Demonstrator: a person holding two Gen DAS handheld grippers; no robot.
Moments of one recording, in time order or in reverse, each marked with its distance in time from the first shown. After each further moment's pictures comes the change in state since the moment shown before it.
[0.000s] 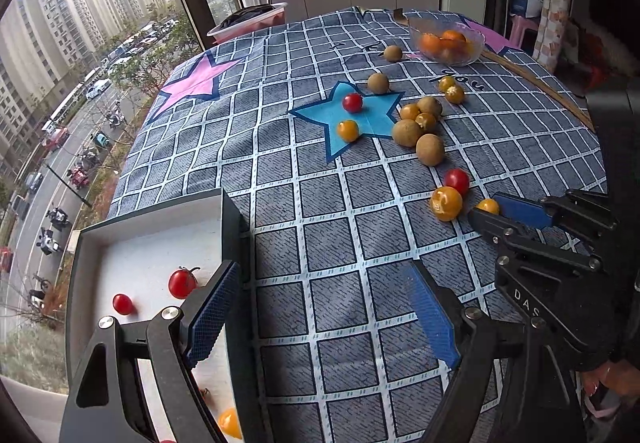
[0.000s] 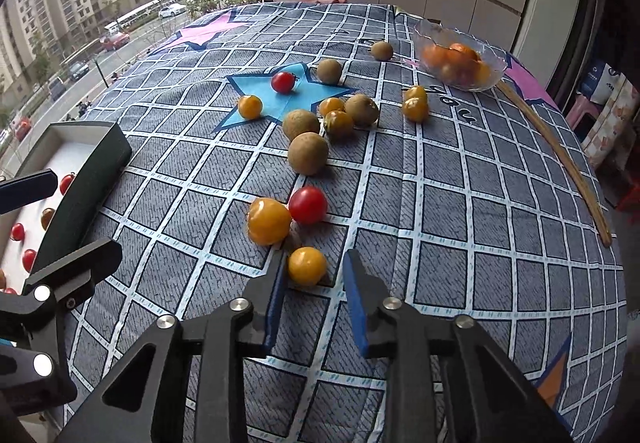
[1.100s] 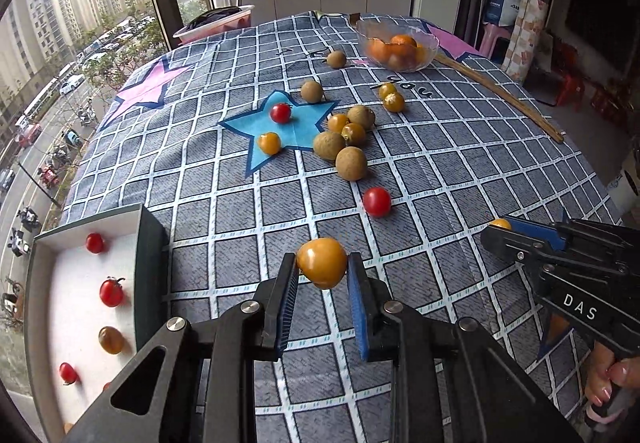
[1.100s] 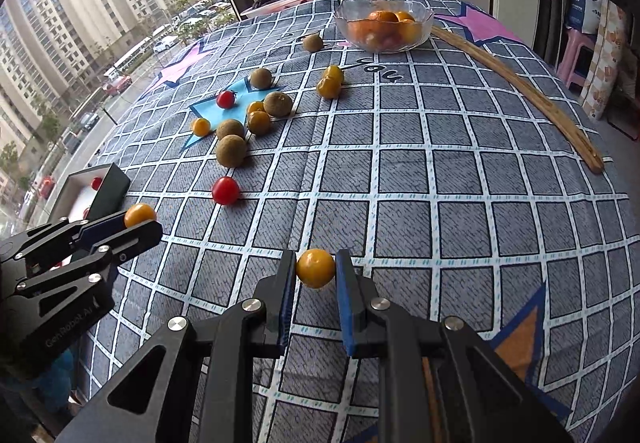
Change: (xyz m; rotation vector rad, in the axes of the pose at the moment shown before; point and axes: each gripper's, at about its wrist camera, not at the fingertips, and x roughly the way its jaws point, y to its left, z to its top) left arm -0.005 -0.033 0.008 -0.026 -0.019 -0.124; right arm -0.034 -0.075 -0.029 0.188 0.011 0.159
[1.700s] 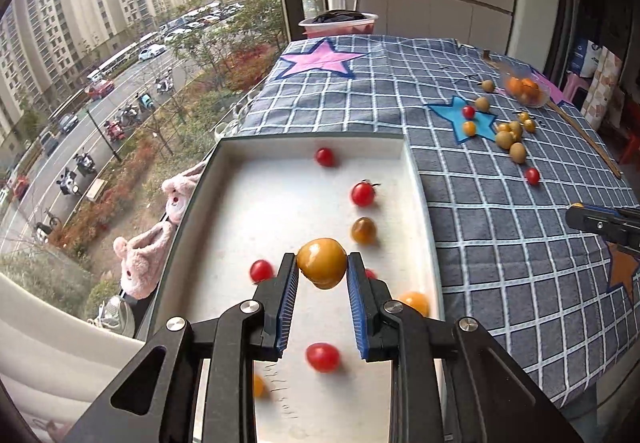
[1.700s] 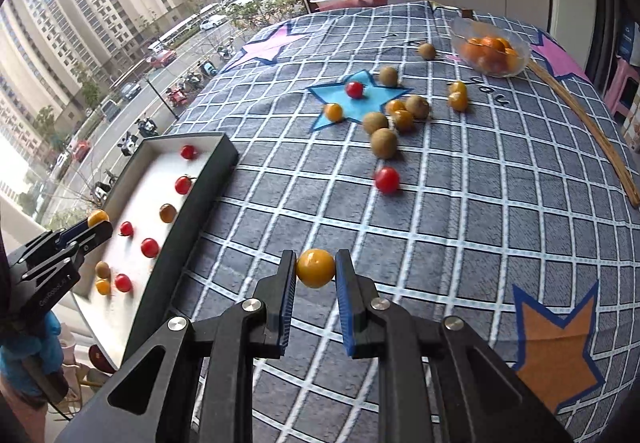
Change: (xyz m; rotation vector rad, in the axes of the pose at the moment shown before) left arm -0.080 0.160 -0.089 -0.235 -0.030 0.235; right arm -0.019 0.116 -0.003 -0.153 0.047 0.153
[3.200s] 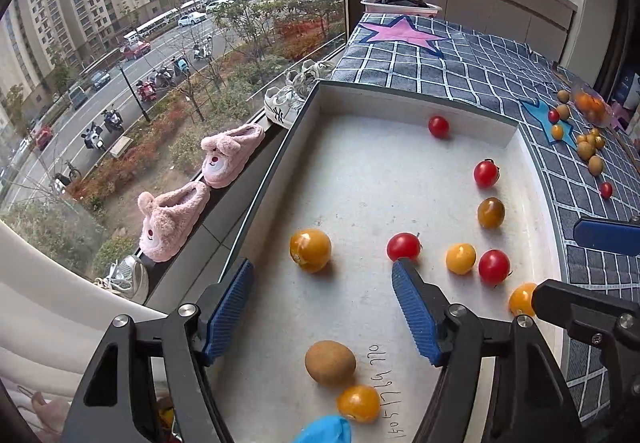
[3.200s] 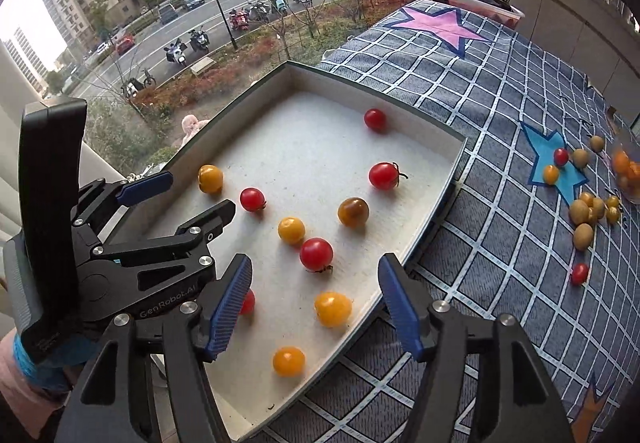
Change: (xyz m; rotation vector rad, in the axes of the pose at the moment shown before) left arm 0.037 0.068 -0.023 -0.121 0.046 0.081; right arm 0.058 0.174 0.005 -0.331 0.151 0.030
